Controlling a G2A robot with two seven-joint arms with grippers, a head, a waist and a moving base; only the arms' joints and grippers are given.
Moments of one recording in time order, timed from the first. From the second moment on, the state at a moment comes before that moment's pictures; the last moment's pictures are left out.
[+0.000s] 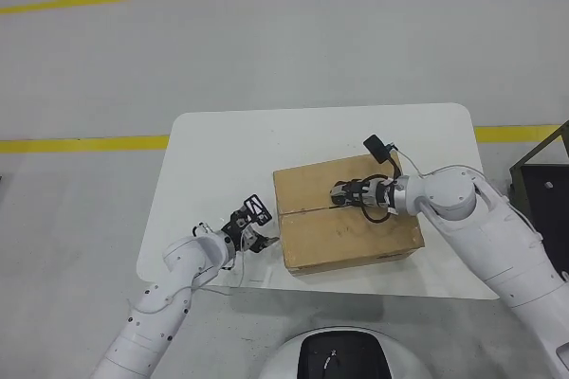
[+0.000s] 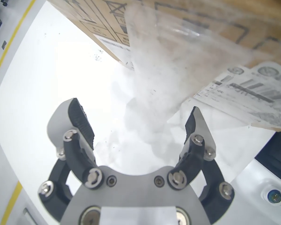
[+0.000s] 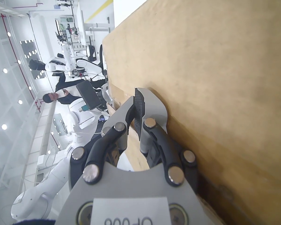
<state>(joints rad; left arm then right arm) 0.86 -0.98 -0.91 -1.40 1.37 -0.48 -0.32 -0.73 -1.19 1.04 -1.29 0.12 0.17 0.88</state>
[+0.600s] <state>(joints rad) 0.83 -1.02 -0.91 -1.31 1.34 -0.36 -0.27 -0.74 -1.19 1.05 -1.29 0.11 0.18 0.89</state>
